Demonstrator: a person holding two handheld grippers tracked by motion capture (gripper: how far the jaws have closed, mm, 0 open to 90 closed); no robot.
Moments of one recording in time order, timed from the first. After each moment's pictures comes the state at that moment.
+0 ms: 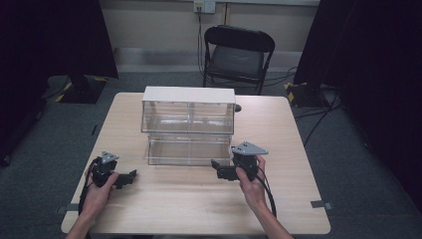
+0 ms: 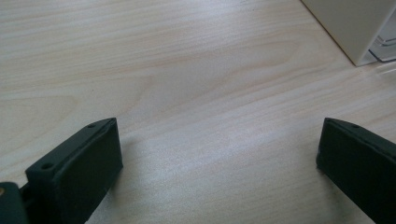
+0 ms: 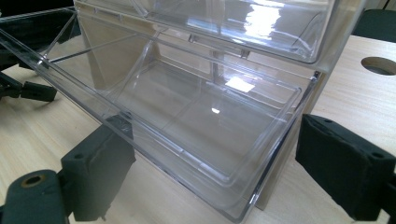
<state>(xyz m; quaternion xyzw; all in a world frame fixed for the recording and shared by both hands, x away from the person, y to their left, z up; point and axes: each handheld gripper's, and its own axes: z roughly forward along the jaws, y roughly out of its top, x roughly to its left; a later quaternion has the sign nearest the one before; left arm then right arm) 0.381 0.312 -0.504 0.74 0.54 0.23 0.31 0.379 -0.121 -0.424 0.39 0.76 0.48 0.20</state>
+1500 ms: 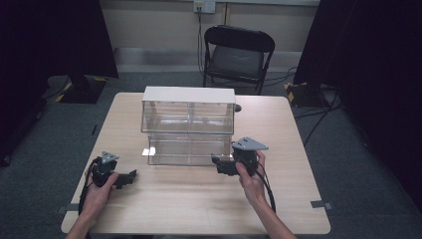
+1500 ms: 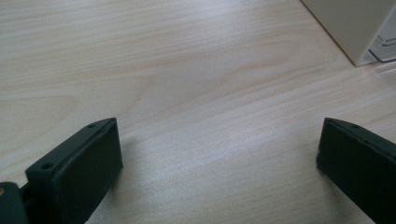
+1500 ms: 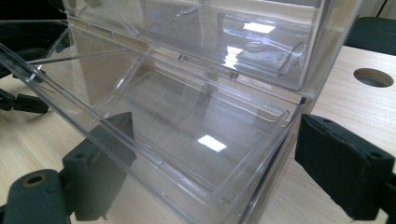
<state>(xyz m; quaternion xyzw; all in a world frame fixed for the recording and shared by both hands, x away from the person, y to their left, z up) 0.381 0.312 -0.504 0.74 0.54 0.23 0.31 0.389 -0.121 -0.416 0.39 0.75 0.48 0.21</state>
